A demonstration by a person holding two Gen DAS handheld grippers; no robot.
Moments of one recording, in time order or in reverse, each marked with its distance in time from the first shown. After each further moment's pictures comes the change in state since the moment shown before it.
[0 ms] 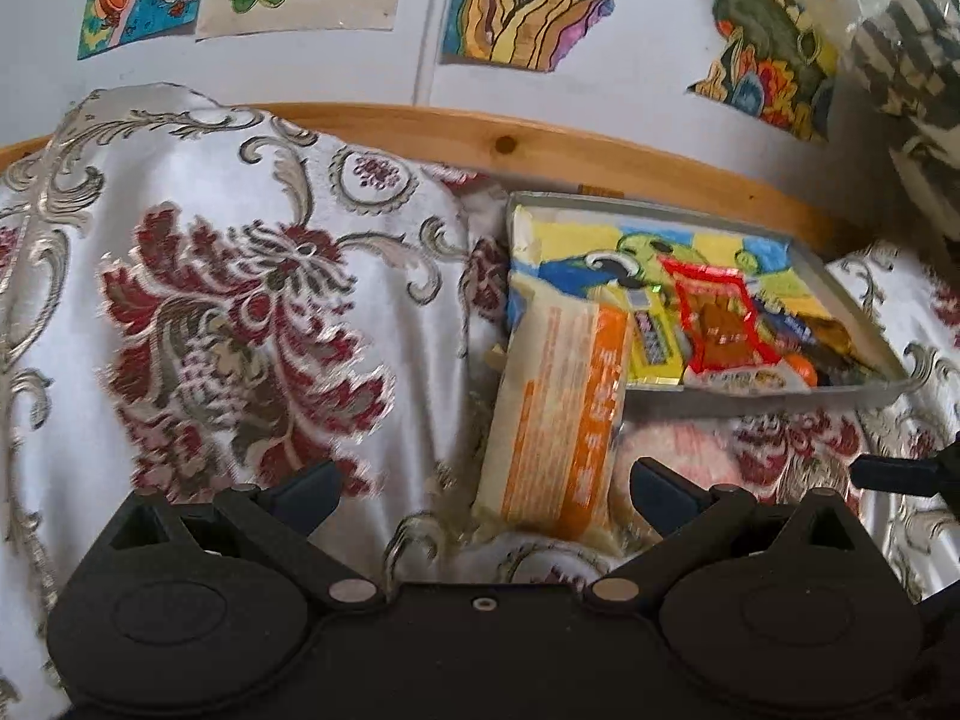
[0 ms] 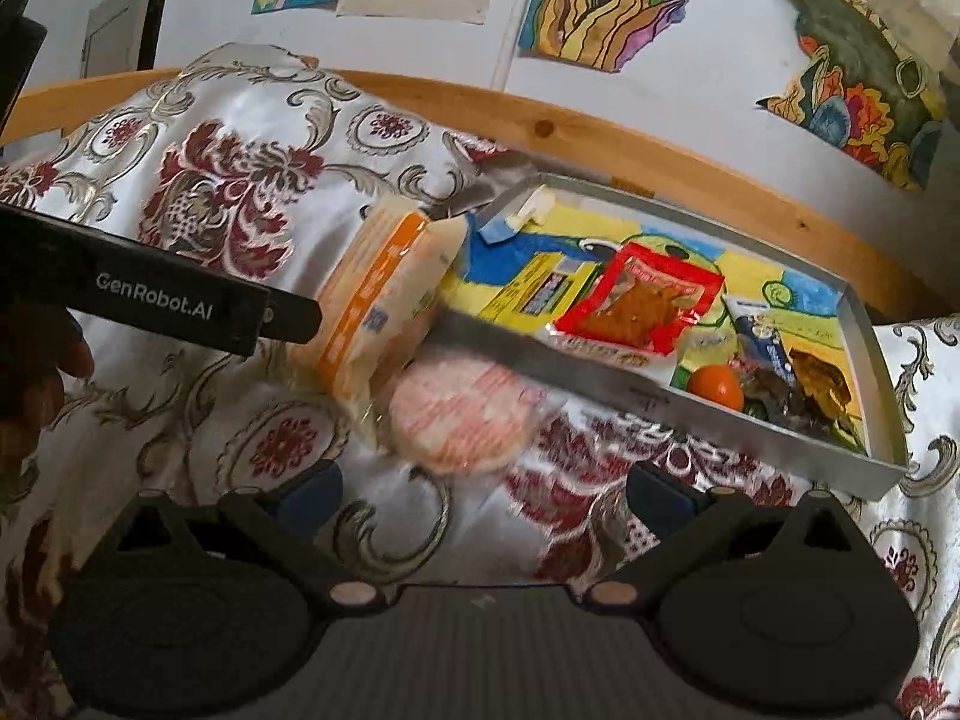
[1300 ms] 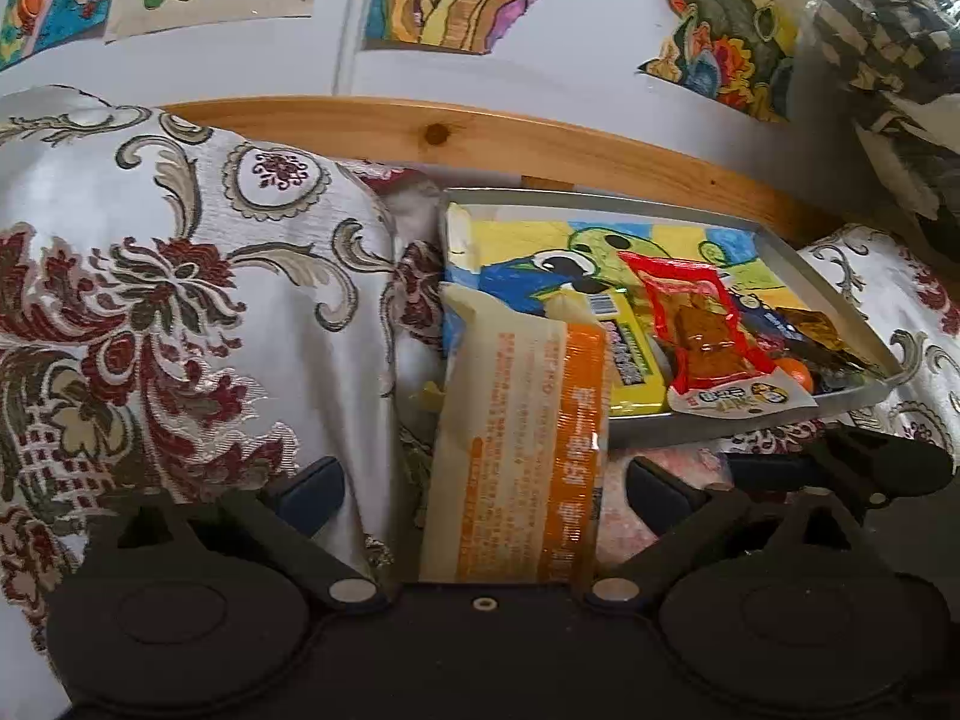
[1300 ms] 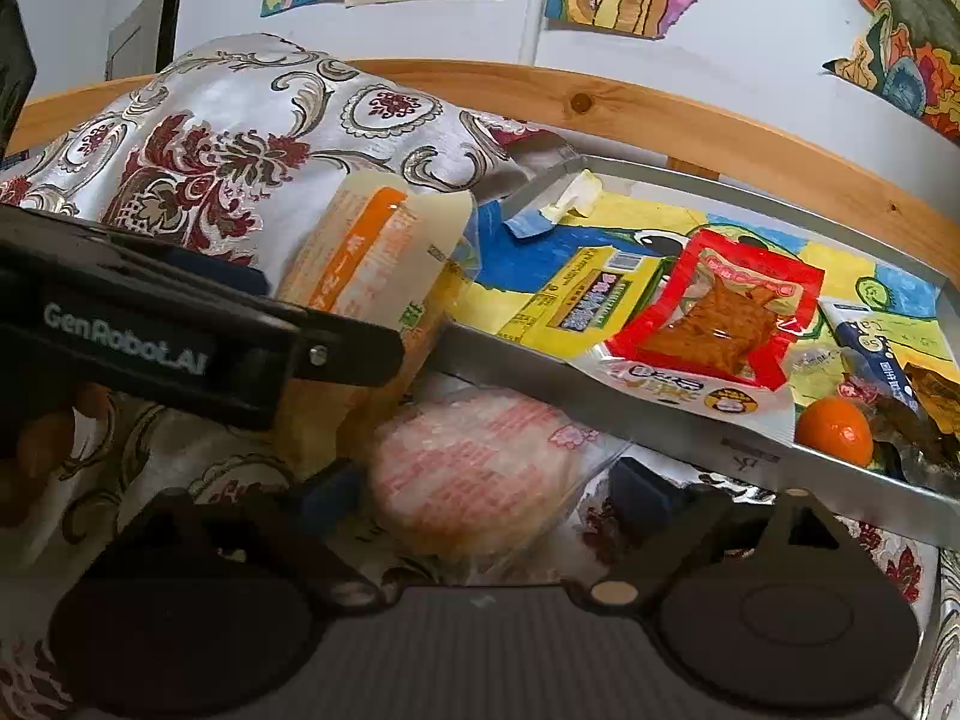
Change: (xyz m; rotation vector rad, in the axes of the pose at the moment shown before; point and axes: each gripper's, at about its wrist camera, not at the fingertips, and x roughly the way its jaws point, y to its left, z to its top) left arm 0.057 -0.007 0.011 0.069 -0.001 -0.119; right arm 0.077 -0.012 0.012 0.019 -0.027 0.125
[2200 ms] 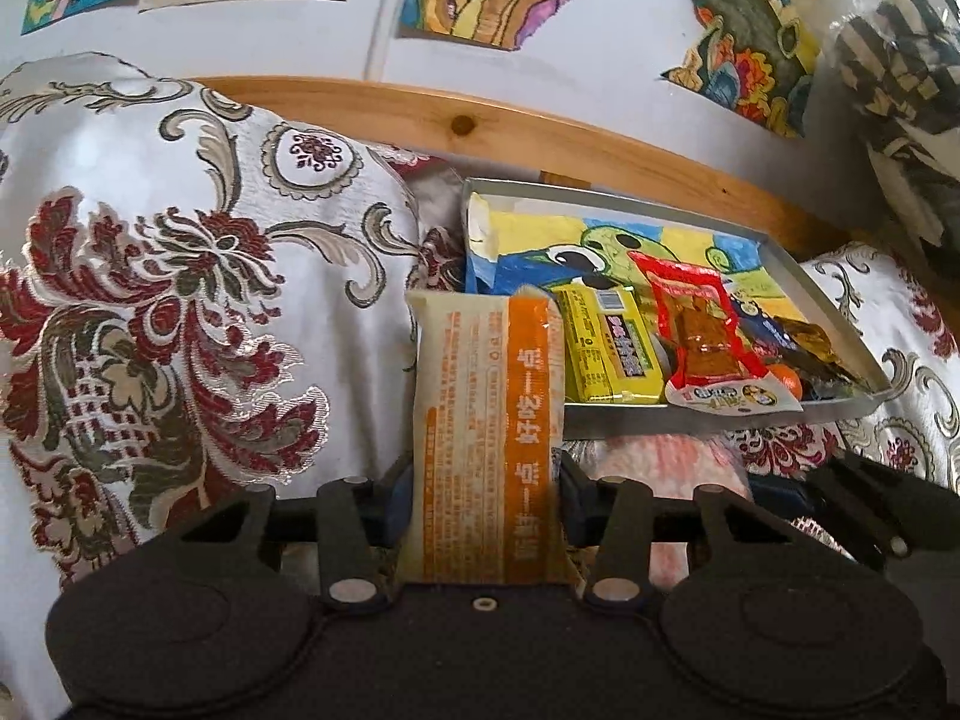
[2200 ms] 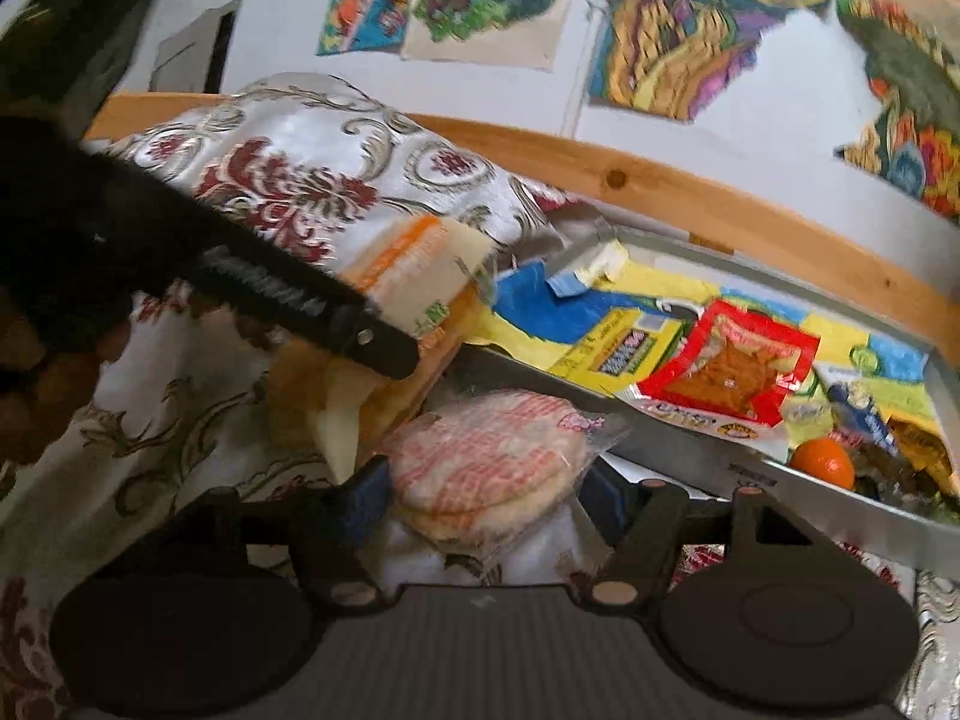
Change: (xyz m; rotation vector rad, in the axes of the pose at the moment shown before) left arm -0.023 0.007 -0.001 -0.079 0.031 0.011; right arm -0.035 0.025 -0.016 -0.101 -0.146 -0.001
